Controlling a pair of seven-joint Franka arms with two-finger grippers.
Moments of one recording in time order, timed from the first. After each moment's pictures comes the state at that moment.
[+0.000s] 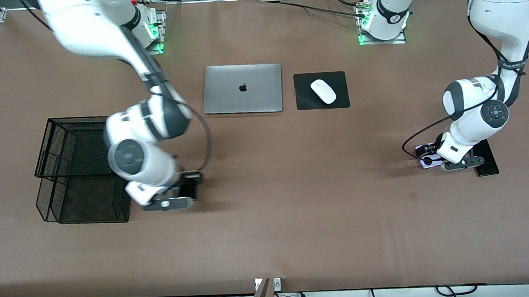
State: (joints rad) left arm 0.11 0.51 0.02 -2.09 0.03 2.61 -0.03; right arm 0.33 0.68 0.01 -1.34 0.03 1.97 0.29
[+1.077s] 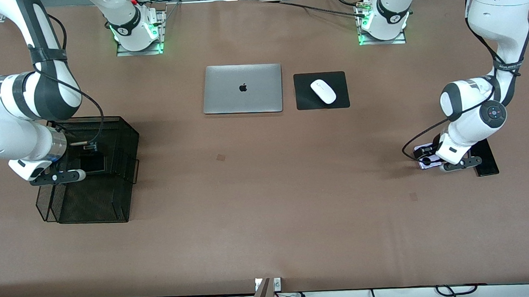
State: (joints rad) left arm 0.11 0.52 -0.01 -2.09 -0.03 2.61 -0.10; right arm 0.01 0.31 0.00 -1.82 0.00 1.92 -0.06
